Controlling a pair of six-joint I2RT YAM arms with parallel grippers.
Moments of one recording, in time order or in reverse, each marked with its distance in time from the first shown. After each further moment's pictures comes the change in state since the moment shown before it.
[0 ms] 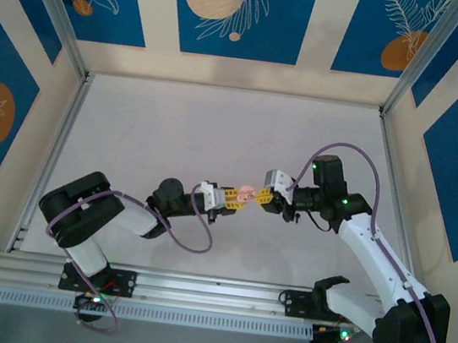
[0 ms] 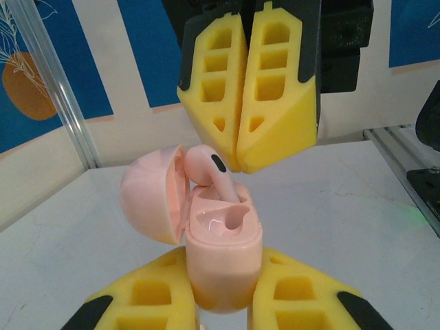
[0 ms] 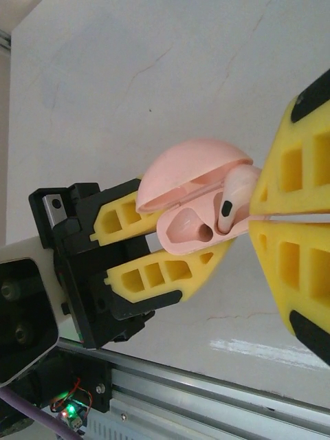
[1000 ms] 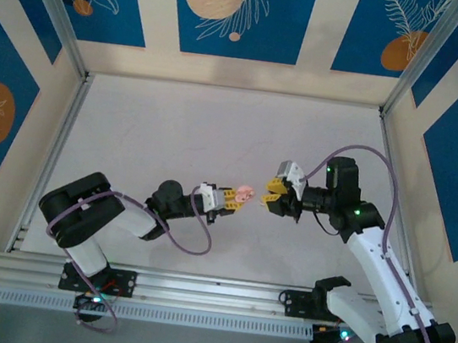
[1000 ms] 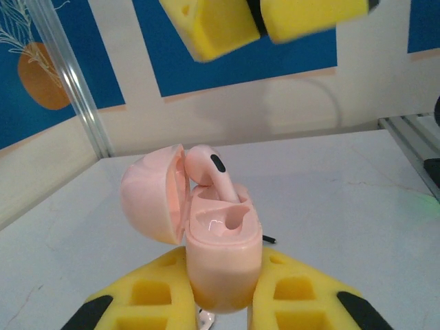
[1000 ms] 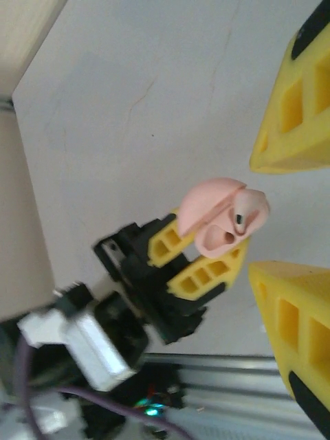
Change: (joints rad) left arm -0.004 0.000 -0.023 0.000 -0.043 0.021; right arm -0.056 -0.127 0.001 0.022 0.006 0.243
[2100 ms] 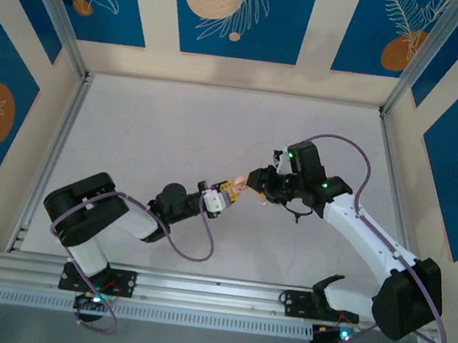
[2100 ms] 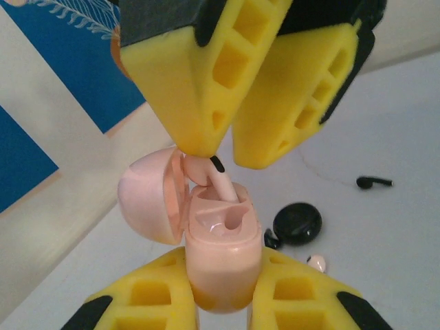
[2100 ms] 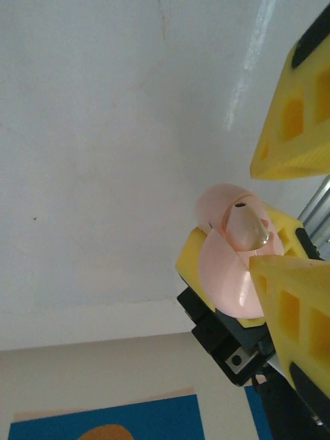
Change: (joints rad) left arm -0.040 0.023 -0.003 -0.018 -0.317 0.275; right arm 0.208 0.290 0.128 0.024 0.378 1.395
